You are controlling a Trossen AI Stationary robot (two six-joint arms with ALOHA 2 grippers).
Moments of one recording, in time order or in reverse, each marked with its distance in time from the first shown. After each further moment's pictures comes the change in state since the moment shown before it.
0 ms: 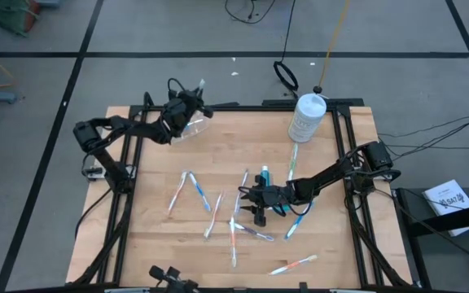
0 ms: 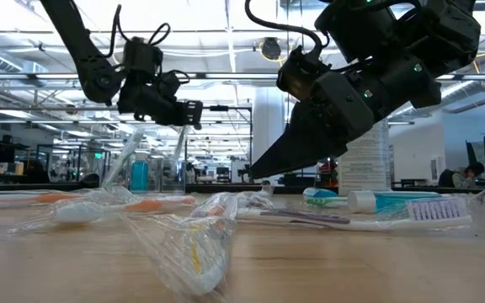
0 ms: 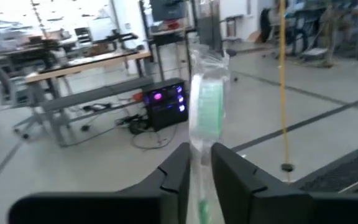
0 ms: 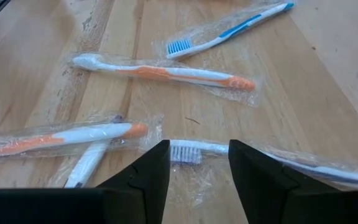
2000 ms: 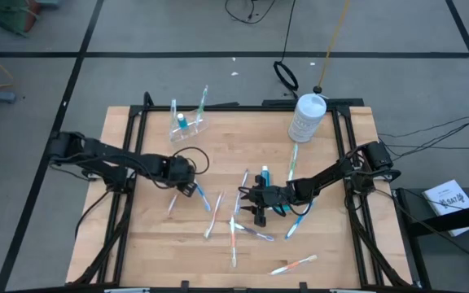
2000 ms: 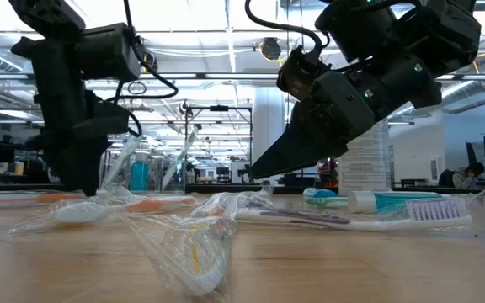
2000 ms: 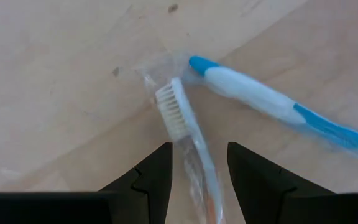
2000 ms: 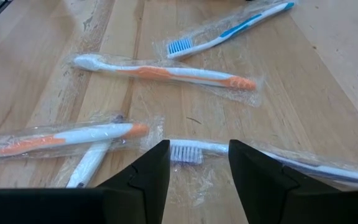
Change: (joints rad) left arm -0.670 -0.277 -0.063 -1.543 0.352 -1.097; right arm 0.002 0.000 0.000 0.000 0.000 0.011
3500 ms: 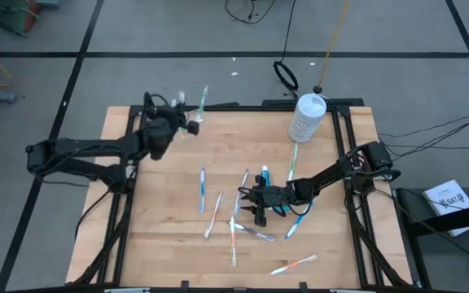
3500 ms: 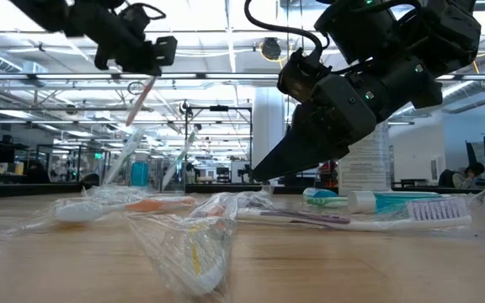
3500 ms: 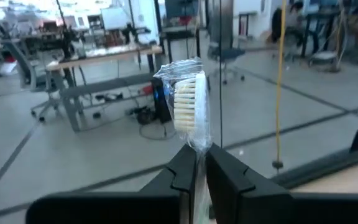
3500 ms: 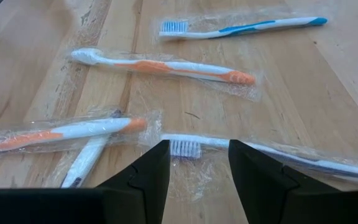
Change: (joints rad) left arm 0.312 -0.285 0.028 0.937 -0.758 0.942; right arm 0.000 0.000 0.000 -0.016 0.000 -0.001
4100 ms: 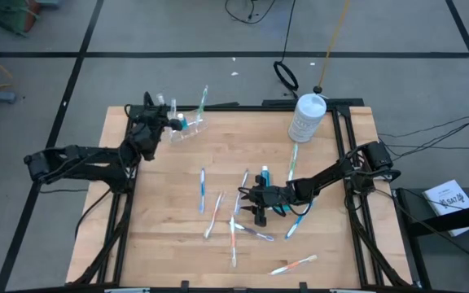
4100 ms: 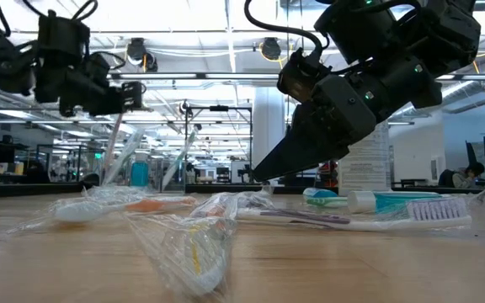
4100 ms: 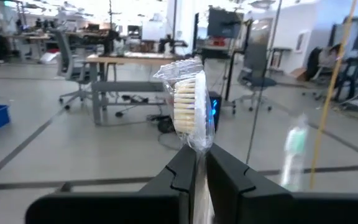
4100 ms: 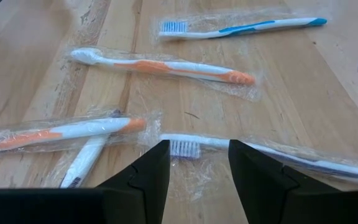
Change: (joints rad) left arm 0.274 0.002 -0.453 0.603 0.132 -0.028; right arm -0.001 0.000 0.000 0.000 0.000 -0.004
